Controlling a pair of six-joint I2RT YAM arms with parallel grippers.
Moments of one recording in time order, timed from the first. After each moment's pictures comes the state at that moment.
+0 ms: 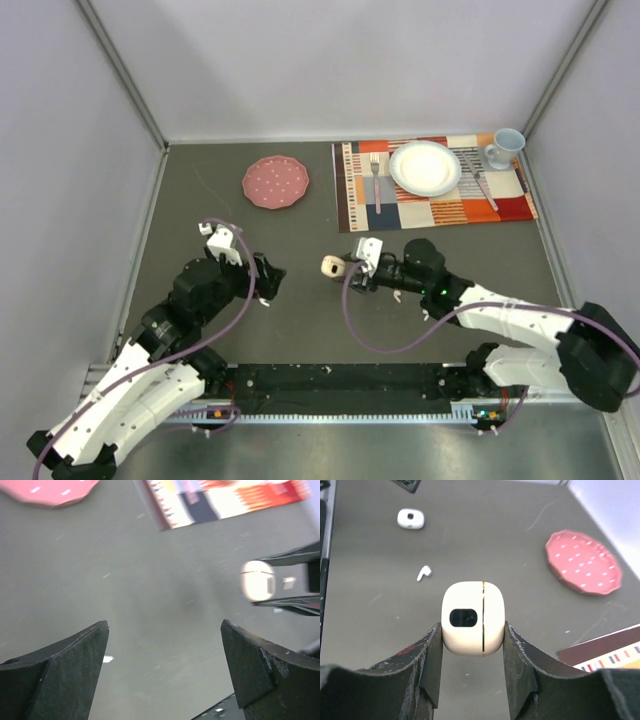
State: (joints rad) left arm -0.64 0.53 0.66 -0.54 -0.17 -0.39; right arm 0.83 1.21 0.52 0.49 -0.43 -0.32
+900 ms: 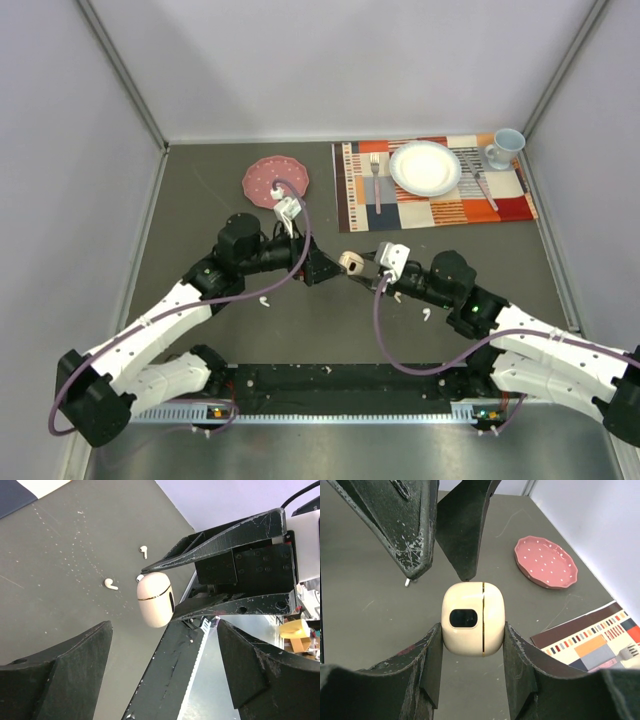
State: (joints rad) left arm -0.65 0.99 0.77 -0.03 0.58 -0.58; right arm 0.89 0.84 0.50 0.27 -0.25 -0.33
